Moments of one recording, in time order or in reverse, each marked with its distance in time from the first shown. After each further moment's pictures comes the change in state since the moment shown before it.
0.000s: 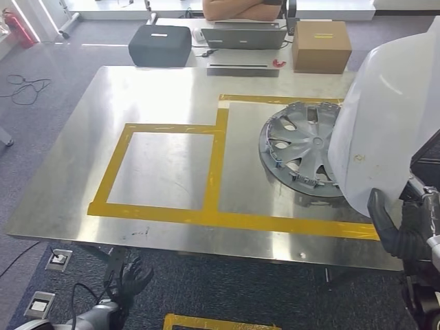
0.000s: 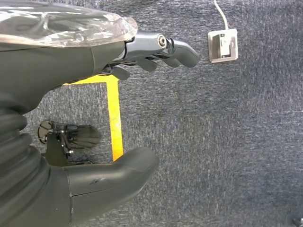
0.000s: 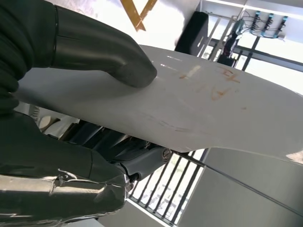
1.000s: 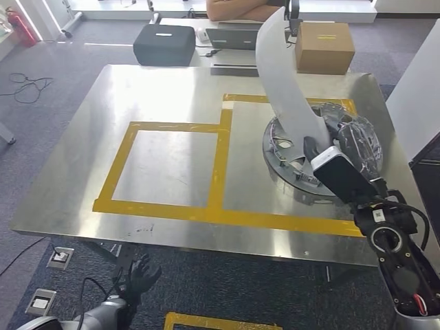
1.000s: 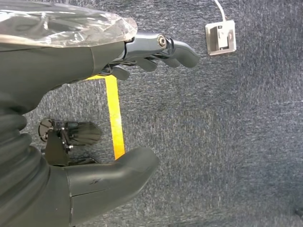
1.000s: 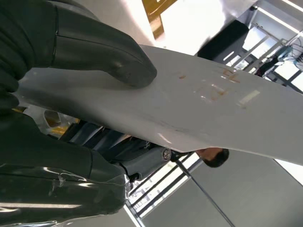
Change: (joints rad) left arm -0.027 -0.034 -0.014 0.000 -0.036 0.019 0.021; right arm -0.455 0.154 0.258 0.449 0.284 0.030 0.060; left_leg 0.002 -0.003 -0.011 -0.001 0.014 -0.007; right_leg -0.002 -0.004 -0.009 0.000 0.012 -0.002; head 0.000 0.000
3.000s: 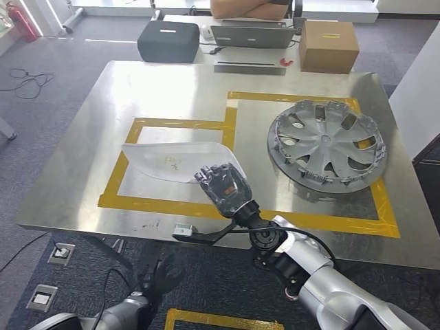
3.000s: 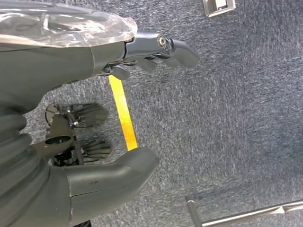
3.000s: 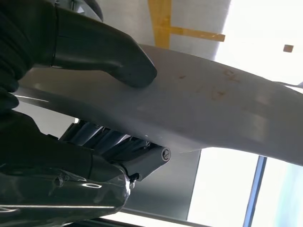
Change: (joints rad) left arm -0.049 -0.104 -0.086 0.002 -0.044 0.022 0.044; right arm -0.219 0.437 0.645 0.882 0.774 -0.466 0.215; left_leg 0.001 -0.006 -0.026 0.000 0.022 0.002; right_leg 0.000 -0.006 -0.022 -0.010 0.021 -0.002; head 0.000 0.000
